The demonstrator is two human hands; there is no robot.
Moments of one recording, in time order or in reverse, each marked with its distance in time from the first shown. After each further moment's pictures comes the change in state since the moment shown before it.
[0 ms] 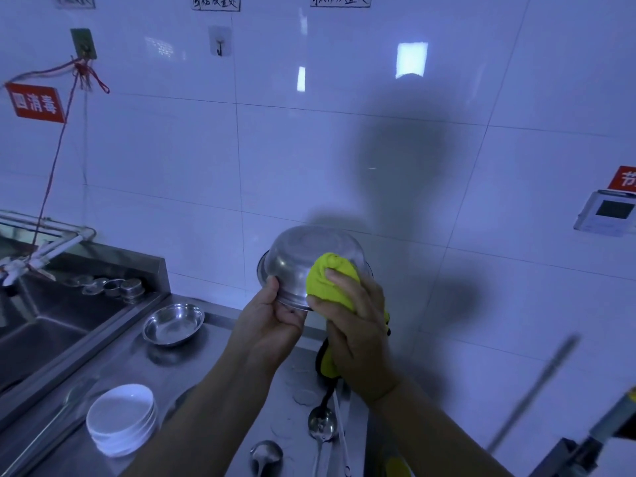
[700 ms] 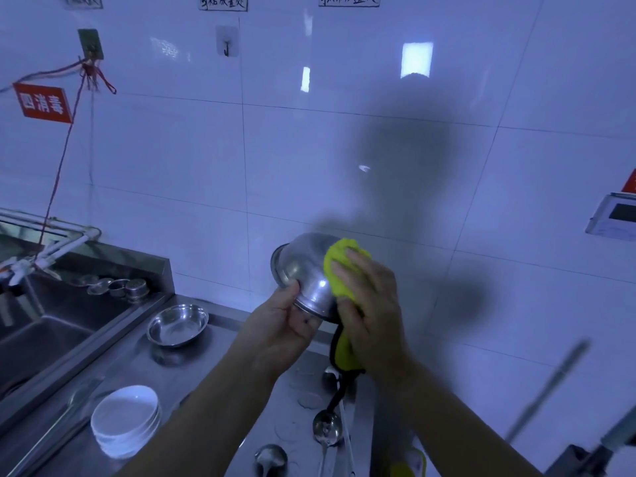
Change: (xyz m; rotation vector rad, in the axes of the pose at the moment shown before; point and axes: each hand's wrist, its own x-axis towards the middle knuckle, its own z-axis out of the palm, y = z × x) left_hand 0.002 0.002 -0.003 0.223 -0.118 -0.039; right_hand 0.024 0.004 -0.004 -0.049 -0.060 0.129
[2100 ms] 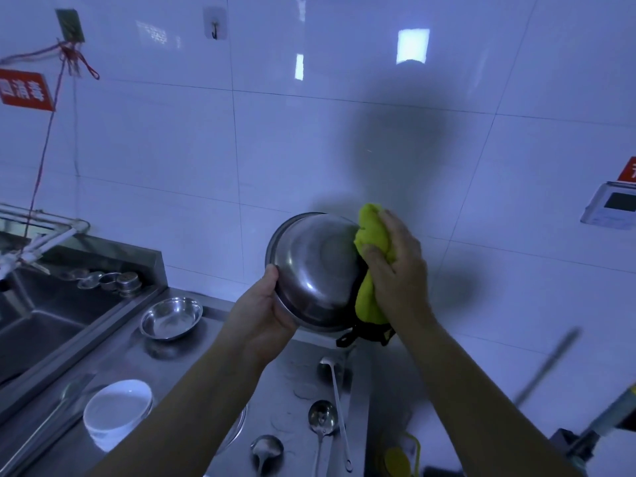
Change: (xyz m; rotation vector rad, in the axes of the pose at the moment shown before) left_hand 0.010 0.008 -0.012 0.166 0.074 0.044; right_hand 0.034 0.023 -0.021 0.162 0.028 0.472
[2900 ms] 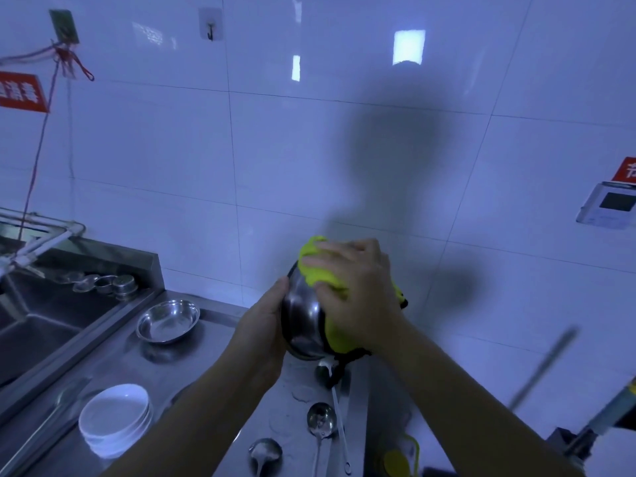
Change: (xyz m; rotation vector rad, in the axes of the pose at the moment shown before) left_hand -0.009 -0.017 -0.003 0.316 0.088 0.047; right_hand -0.015 -0.021 0.019 -0.307 -0.192 -0.387
